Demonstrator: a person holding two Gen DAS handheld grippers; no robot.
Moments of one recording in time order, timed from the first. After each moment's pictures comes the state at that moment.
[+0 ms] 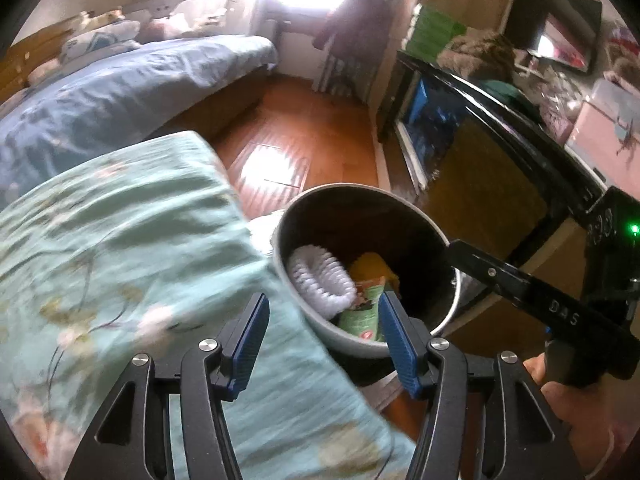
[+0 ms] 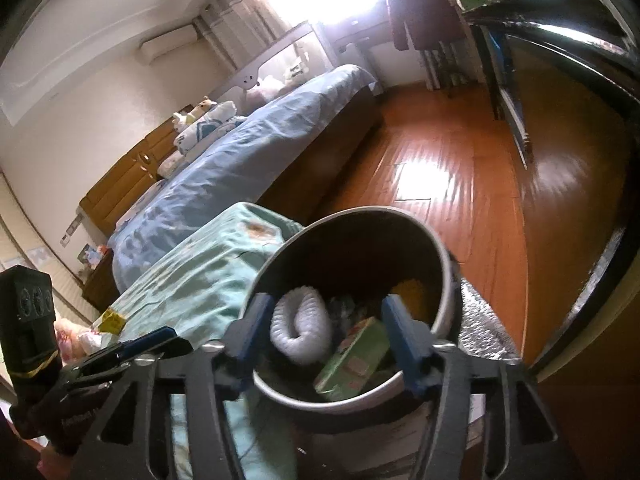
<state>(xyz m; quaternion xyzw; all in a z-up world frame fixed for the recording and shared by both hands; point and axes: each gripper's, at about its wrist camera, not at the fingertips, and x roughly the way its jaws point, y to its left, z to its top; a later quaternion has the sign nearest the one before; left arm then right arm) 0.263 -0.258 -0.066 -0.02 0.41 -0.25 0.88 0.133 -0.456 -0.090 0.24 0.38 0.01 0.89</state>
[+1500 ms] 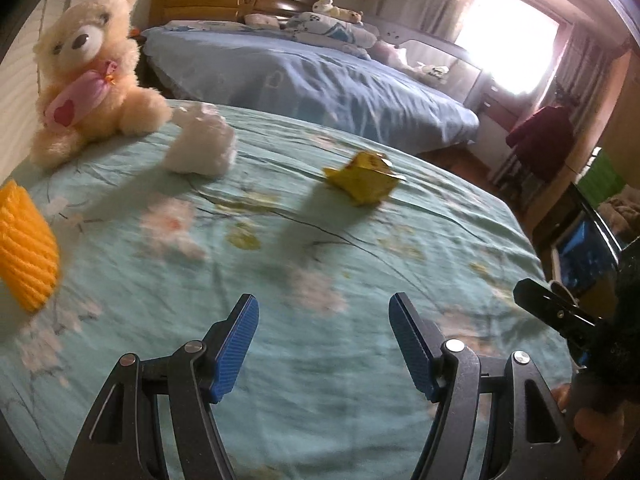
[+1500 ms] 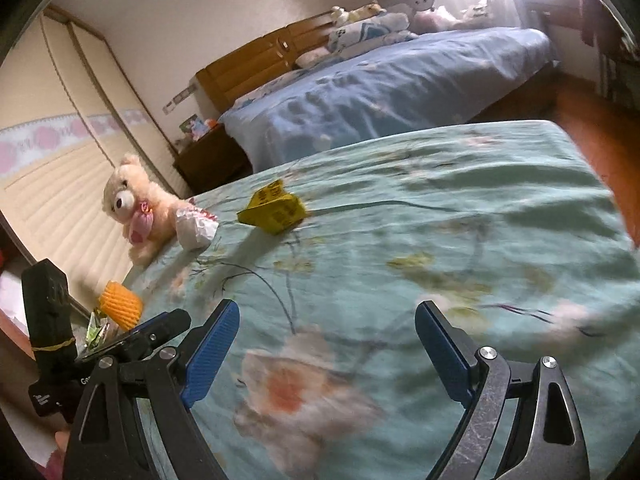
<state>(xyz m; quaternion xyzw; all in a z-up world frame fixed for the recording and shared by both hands) 0.167 0.069 -0.075 -0.18 0.38 0.04 0.91 0.197 -0.142 -0.096 0.13 0.45 0.27 0.84</state>
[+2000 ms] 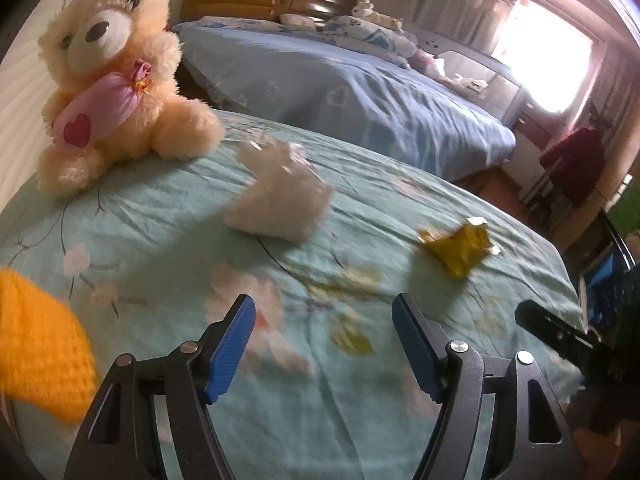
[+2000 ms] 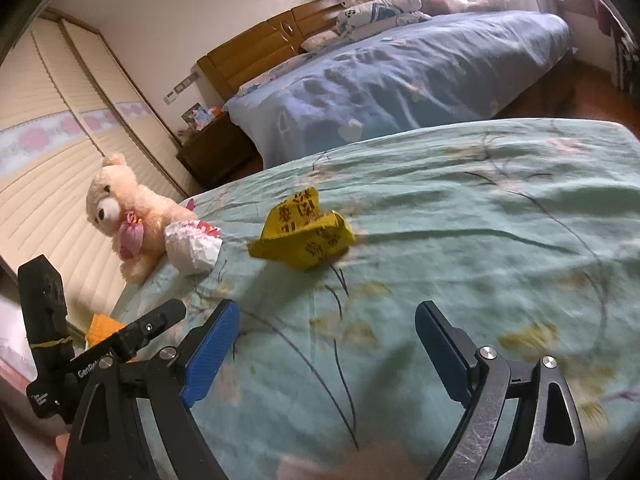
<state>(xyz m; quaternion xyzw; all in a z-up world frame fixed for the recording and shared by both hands) 0.229 0.145 -0.088 -0.20 0.38 0.09 0.90 0.255 -0.071 -0.119 0.14 0.47 0.28 0.82</state>
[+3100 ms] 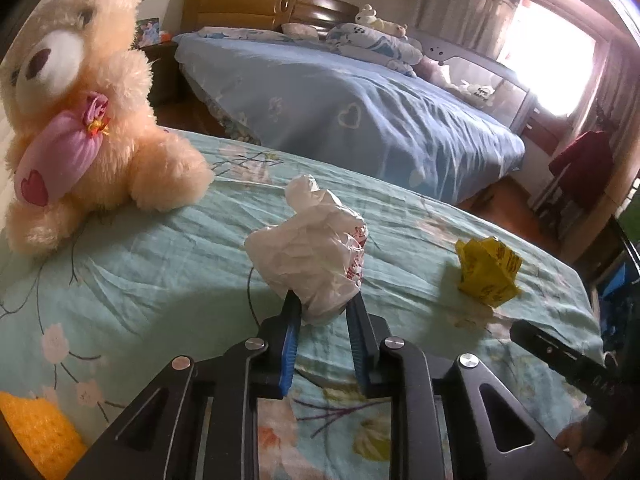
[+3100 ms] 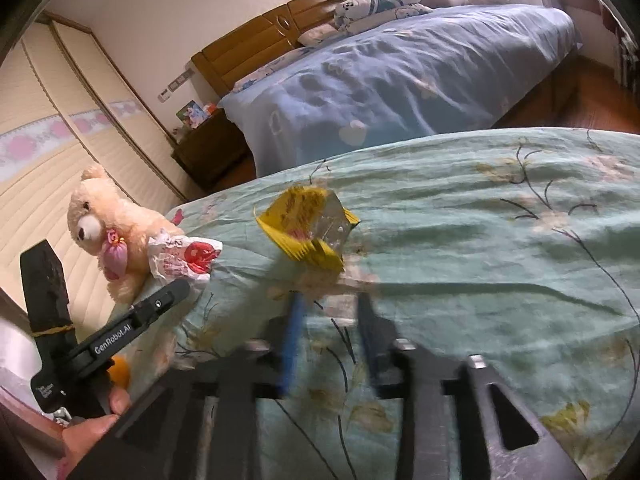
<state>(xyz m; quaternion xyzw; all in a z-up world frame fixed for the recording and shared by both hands) 0.290 0.161 -0.104 -0.18 0.37 0.09 0.91 0.292 -0.051 -0.128 0.14 0.48 0.28 0.82</state>
